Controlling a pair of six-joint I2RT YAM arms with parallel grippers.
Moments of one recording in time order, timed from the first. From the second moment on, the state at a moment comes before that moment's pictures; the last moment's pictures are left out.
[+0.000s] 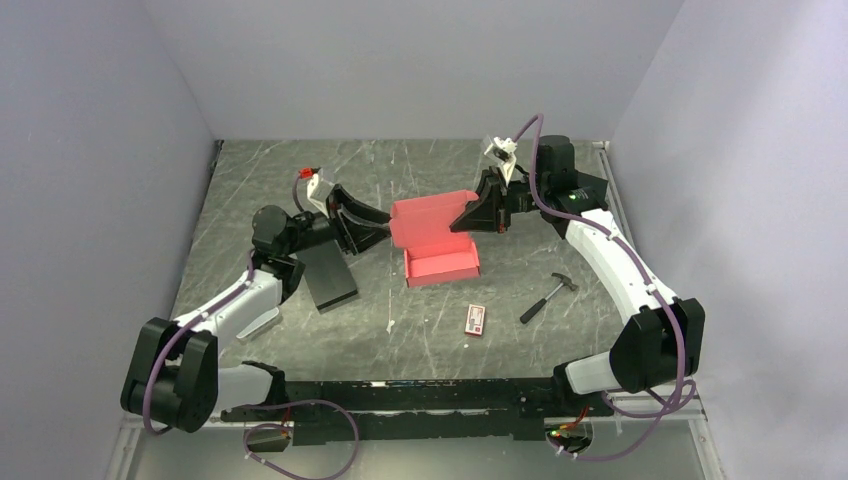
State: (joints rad) left arm -0.31 1.24 0.62 0.94 0.96 -0.60; right arm 0.26 1.39 1.23 -0.34 -1.40 -0.14
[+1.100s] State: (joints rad) left arm -0.37 1.36 0.64 1.22 1.05 -0.75; right arm 0.28 1.39 1.21 -0.28 -1.39 -0.08
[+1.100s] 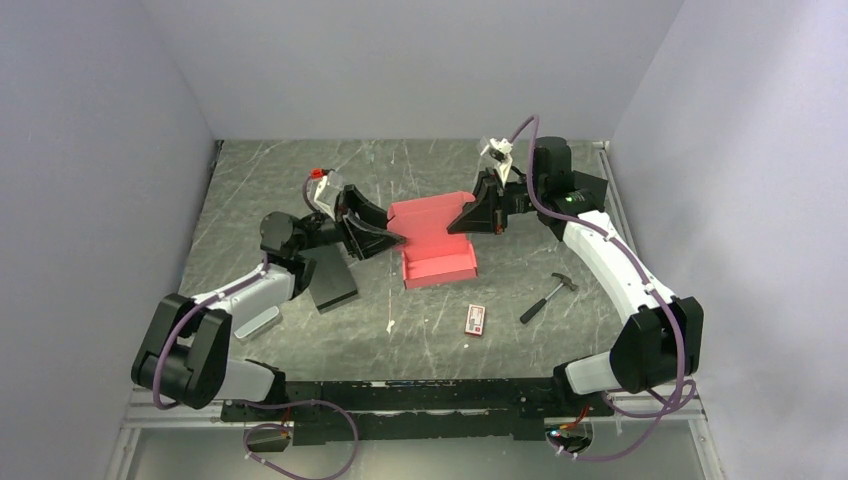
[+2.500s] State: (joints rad) left arm -0.31 1.29 0.59 1.17 1.05 -0.73; right arm 0.29 1.39 1.20 -0.27 -1.40 -0.06
